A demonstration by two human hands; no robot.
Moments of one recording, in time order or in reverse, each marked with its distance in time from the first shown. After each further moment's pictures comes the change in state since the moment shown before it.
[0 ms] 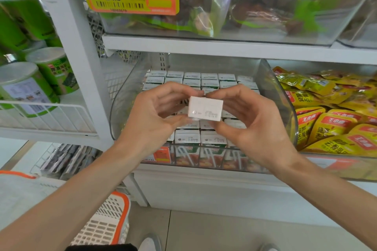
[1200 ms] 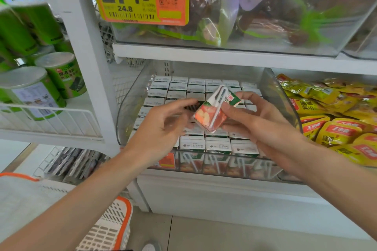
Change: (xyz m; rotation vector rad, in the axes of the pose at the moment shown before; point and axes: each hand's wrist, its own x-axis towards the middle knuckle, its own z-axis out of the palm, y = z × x) left_hand -0.001 -0.015 -0.006 0.204 -0.067 -0.118; right_hand 0.024 -0.003 -0.012 0.453 0.085 0.623
